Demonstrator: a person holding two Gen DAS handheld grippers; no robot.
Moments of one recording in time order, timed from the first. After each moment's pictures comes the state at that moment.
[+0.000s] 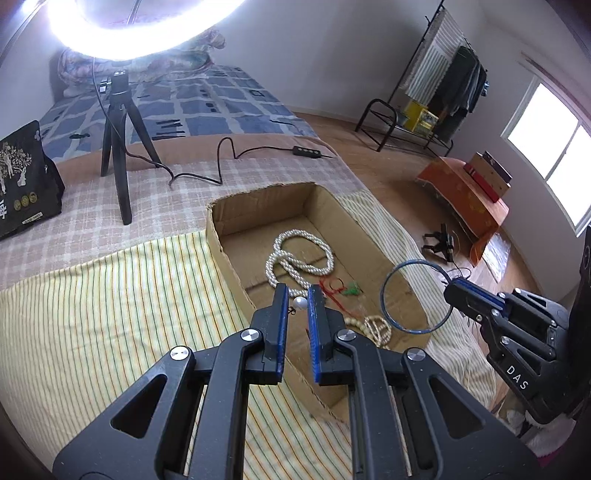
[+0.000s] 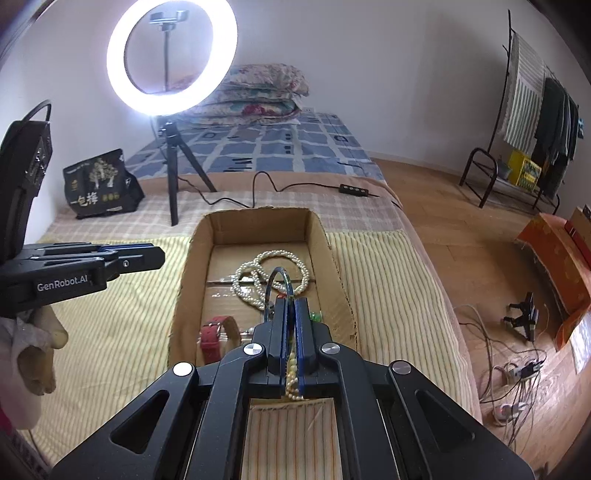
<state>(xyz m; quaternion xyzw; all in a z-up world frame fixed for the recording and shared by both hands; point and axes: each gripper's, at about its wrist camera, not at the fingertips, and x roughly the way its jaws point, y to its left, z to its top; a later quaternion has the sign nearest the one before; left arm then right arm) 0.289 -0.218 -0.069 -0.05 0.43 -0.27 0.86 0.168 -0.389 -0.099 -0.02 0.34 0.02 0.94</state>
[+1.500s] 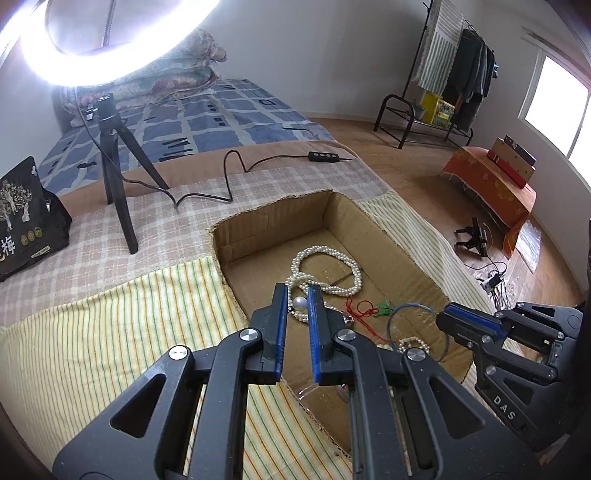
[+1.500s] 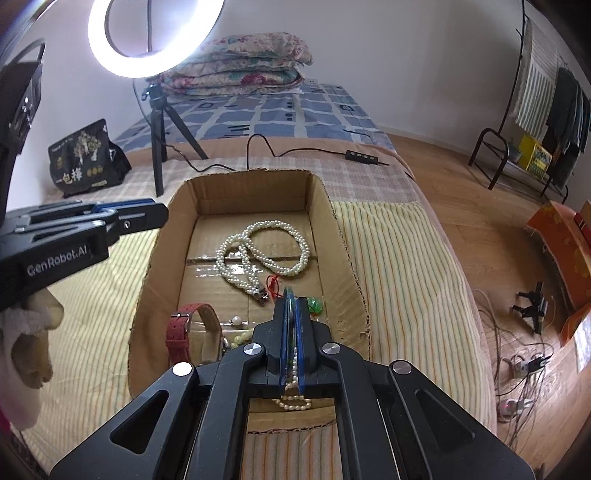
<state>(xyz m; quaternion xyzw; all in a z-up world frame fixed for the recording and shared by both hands) 0.308 -0.251 -0.086 0.01 0.41 -0.23 0.88 0.203 -0.394 -0.134 -0.03 0.39 0.02 0.92</state>
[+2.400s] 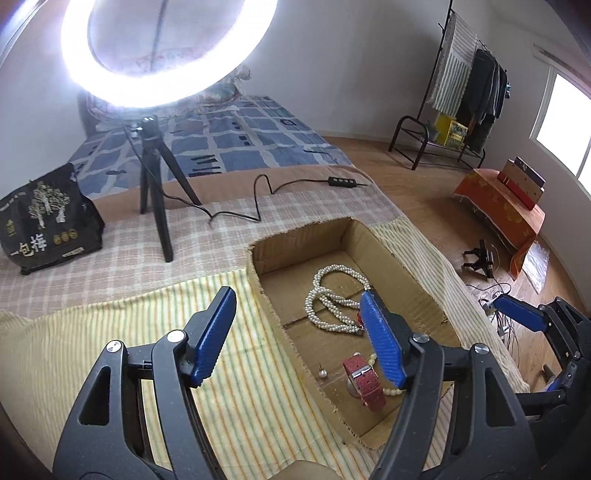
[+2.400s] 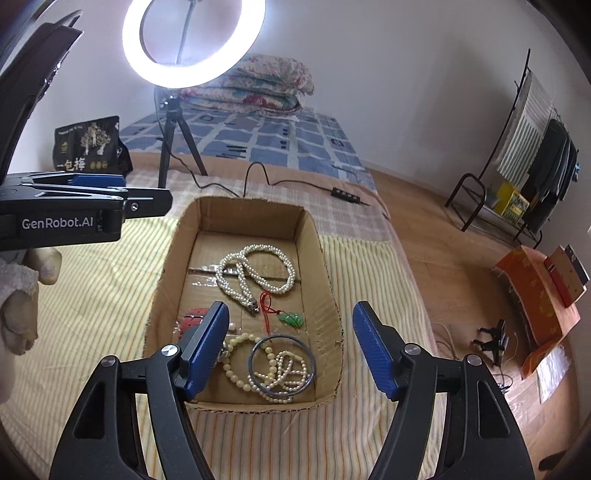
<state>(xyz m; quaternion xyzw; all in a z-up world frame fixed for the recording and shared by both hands) 0.290 -0.218 -0.050 -0.01 0.38 -0.20 0.90 0.171 -0.366 -0.101 -0.11 0.34 -0.02 0.94</state>
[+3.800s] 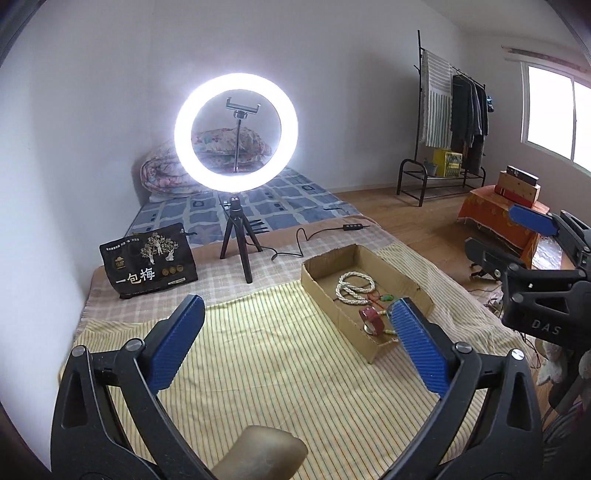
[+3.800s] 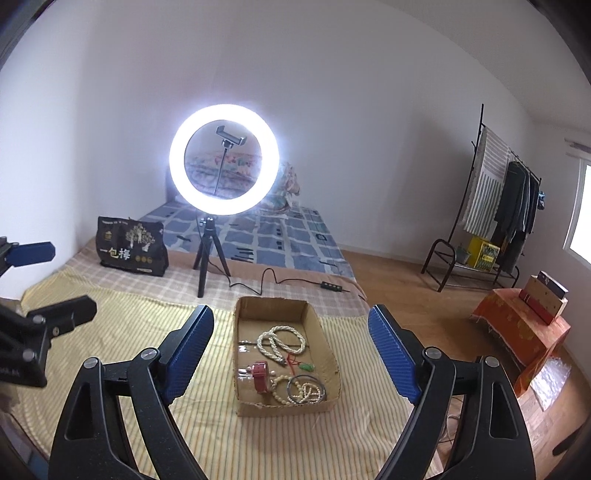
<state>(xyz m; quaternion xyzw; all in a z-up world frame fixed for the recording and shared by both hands) 0.091 -0.115 0.048 0.04 0.25 -0.17 0.95 0.034 -0.305 -0.004 -0.10 0.16 -0.03 0.98</state>
